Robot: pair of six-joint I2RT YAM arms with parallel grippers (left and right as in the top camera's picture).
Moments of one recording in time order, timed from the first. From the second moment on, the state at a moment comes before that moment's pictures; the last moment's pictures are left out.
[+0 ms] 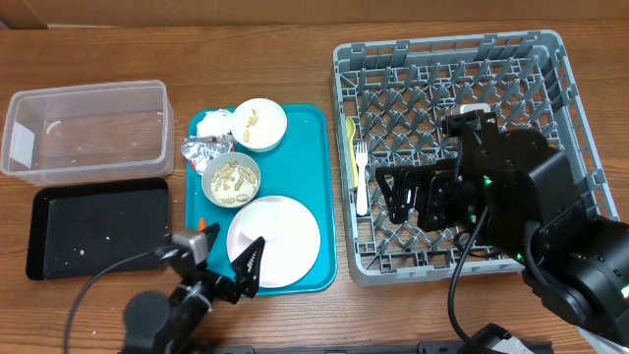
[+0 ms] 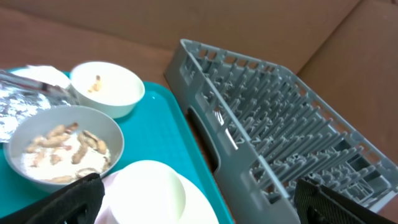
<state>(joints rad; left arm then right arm) -0.10 0.02 0.29 -0.49 0.38 -0.39 0.61 1.12 1.62 -1.21 0.00 0.49</state>
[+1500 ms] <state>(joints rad) -0.10 0.56 0.73 -0.98 0.39 -0.45 0.61 1.12 1.62 -1.23 0.00 0.49</state>
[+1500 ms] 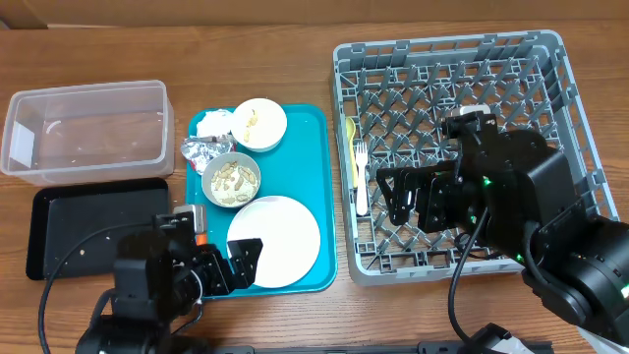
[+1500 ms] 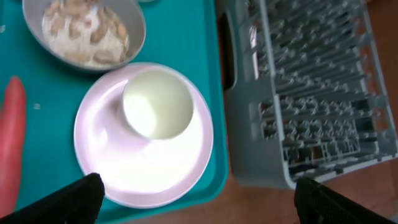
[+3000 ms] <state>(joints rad) -0.18 1.19 0.73 -0.78 0.12 -0.69 0.61 1.12 1.62 -1.23 0.00 0.49</state>
